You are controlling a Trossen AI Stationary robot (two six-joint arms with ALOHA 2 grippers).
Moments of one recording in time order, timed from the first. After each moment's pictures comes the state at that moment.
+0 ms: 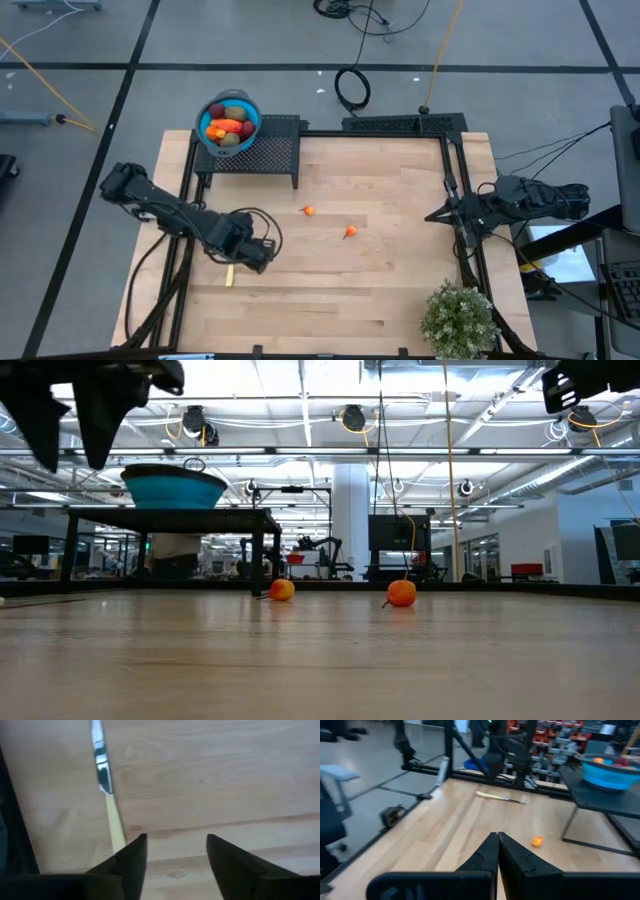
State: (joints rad) left arm -0.44 1.51 1.23 -1.29 -0.08 -1.91; right arm 0.16 0.18 0.54 -0.53 -0.07 -0.09
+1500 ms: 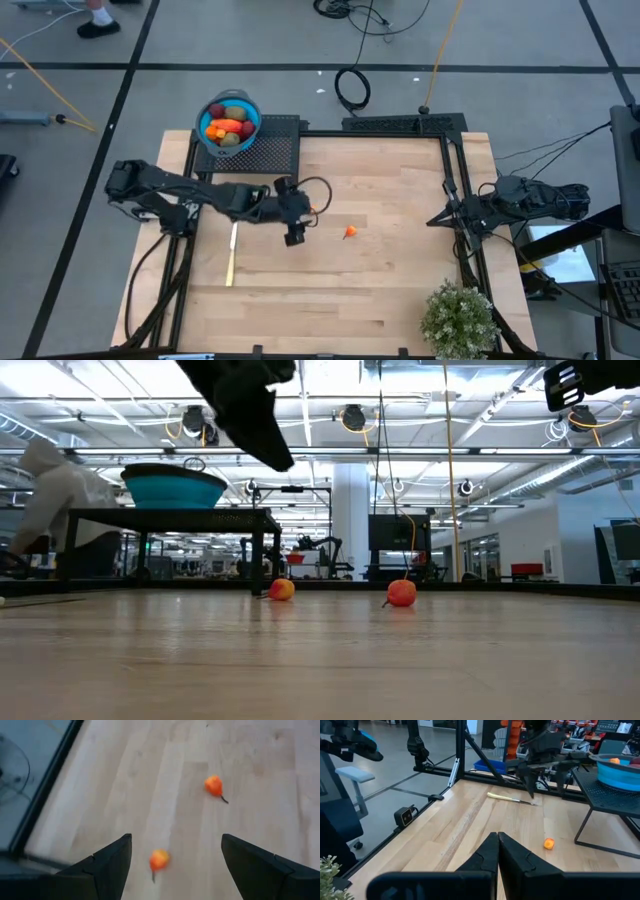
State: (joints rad) left arm -0.10 1.53 1.16 -0.48 -0.34 -0.10; right arm 0.16 0.18 0.54 -0.53 -0.13 -0.08
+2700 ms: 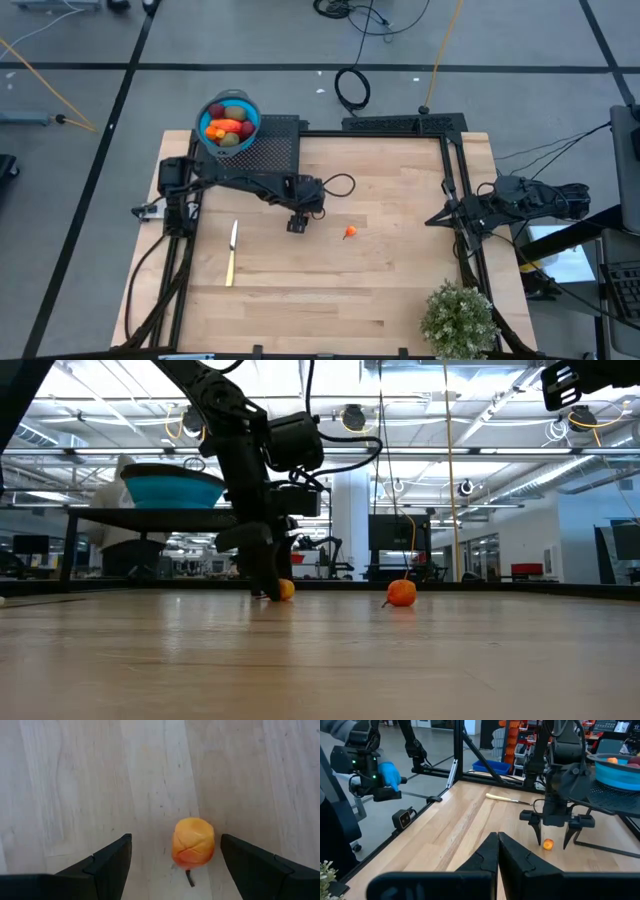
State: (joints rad) left arm 0.15 1.91 1.16 -0.44 -0.09 0.37; right arm 0.16 0.20 0.54 -0.51 -0.12 -0.06
